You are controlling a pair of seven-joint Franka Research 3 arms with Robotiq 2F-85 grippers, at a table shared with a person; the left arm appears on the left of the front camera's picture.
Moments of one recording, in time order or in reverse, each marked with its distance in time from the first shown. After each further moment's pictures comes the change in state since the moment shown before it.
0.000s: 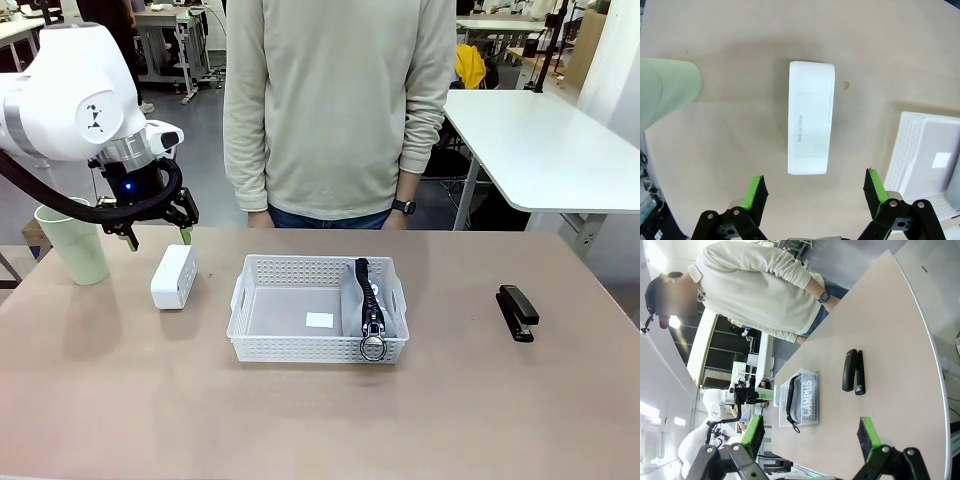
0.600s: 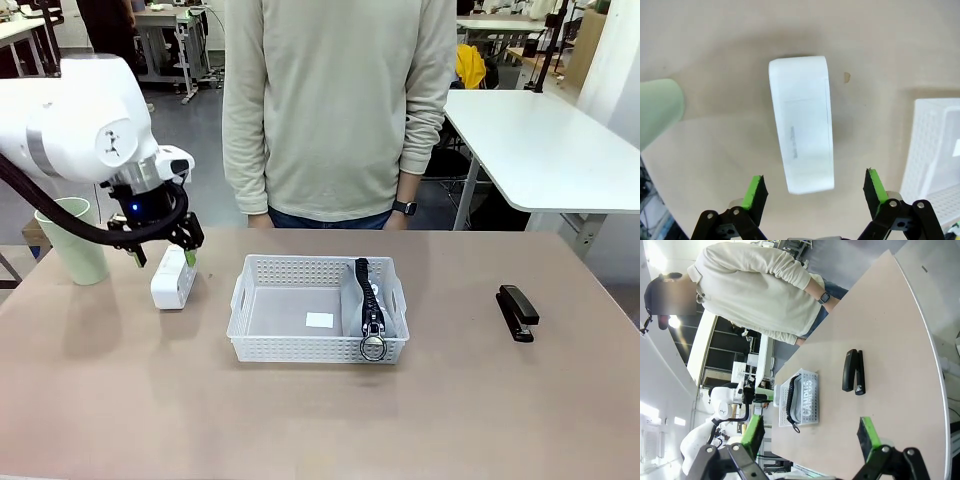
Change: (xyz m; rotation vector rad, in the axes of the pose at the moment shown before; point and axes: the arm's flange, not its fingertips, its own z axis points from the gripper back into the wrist) left arm 0.005 0.000 -0.047 0.009 0.067 -0.155; right arm 0.000 0.000 0.000 0.000 0.000 0.000
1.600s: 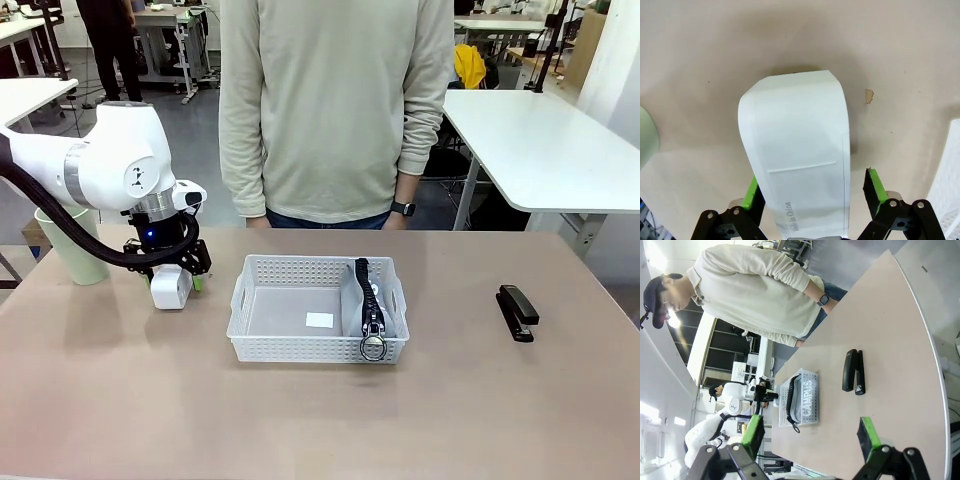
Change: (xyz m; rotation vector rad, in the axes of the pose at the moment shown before) left arm 0.021 0.001 -0.060 0.022 0.069 -0.026; right arm 0.000 0.000 0.000 0.000 0.000 0.000
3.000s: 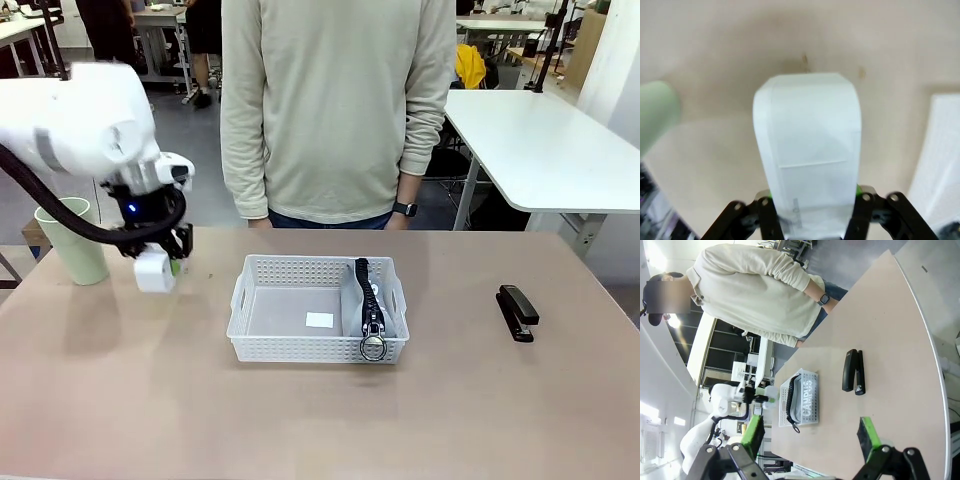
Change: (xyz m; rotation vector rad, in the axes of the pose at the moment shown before) left arm -0.024 0.008 0.067 -0.014 0.015 -0.005; right arm 0.000 0.000 0.000 0.000 0.001 0.000
